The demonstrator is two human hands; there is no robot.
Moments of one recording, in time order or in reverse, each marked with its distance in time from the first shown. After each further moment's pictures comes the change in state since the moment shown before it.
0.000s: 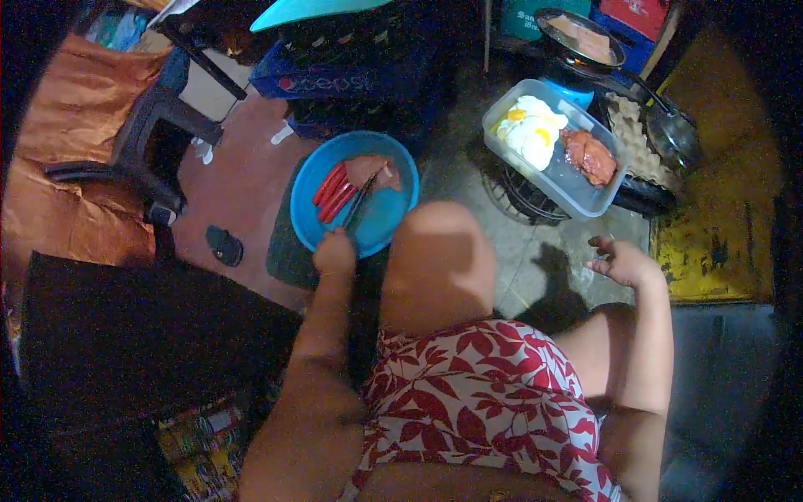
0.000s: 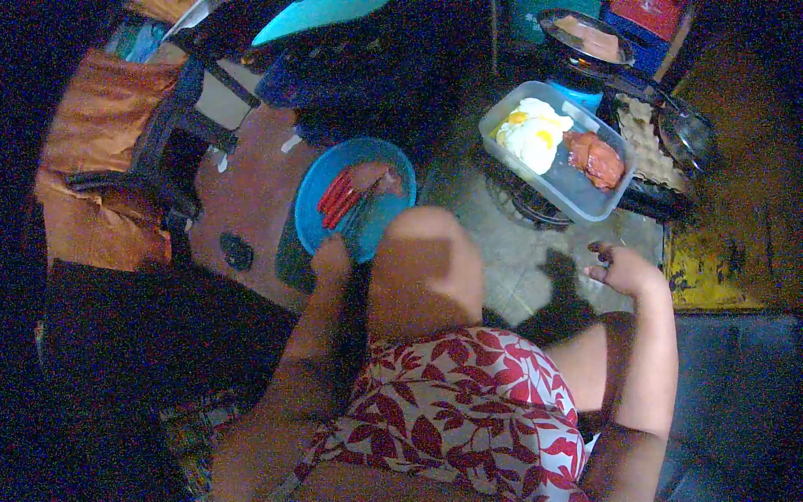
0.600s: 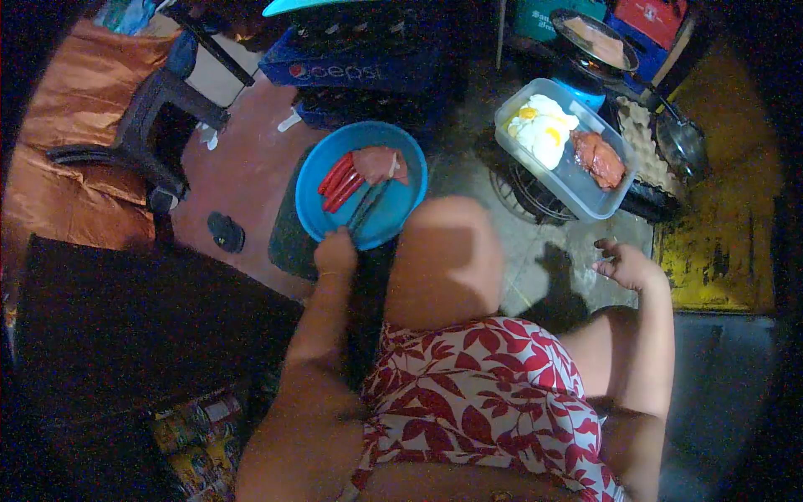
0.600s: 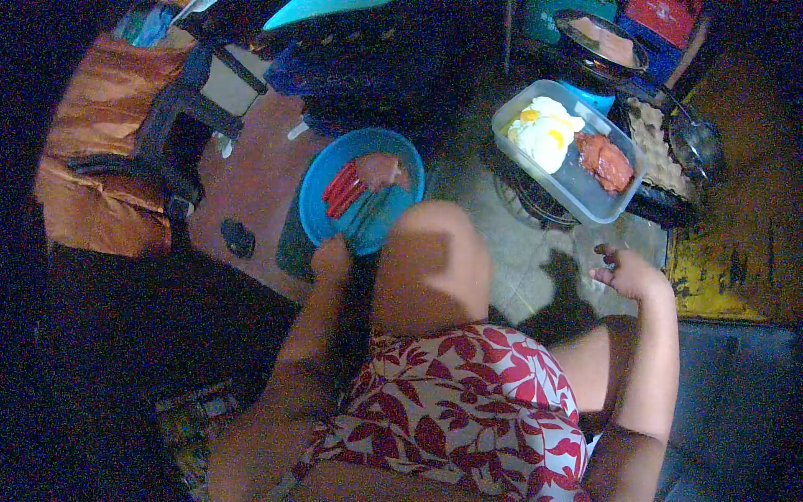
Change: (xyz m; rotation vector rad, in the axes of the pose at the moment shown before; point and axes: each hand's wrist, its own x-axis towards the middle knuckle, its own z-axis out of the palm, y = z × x) left_hand -0.018 -0.013 -0.008 -0.031 -0.058 0.010; right_hand 0.010 0.011 0.007 0.006 -0.015 -0.010
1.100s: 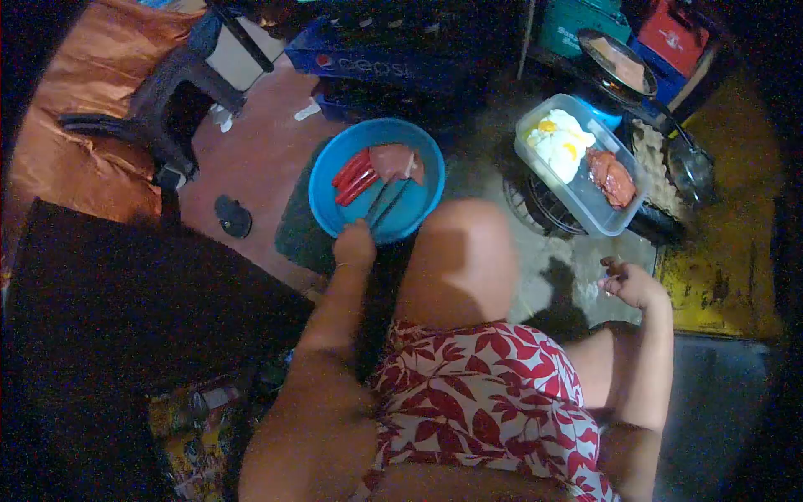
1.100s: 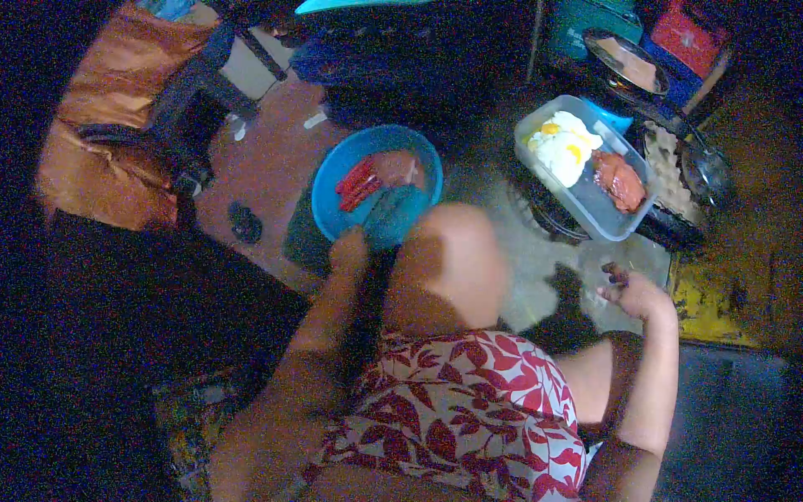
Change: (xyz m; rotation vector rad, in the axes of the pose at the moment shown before) left_hand 0.005 0.016 0.006 -0.156 -0.025 -0.042; right_hand -0.001 -0.003 -0.001 0.018 -0.085 0.085
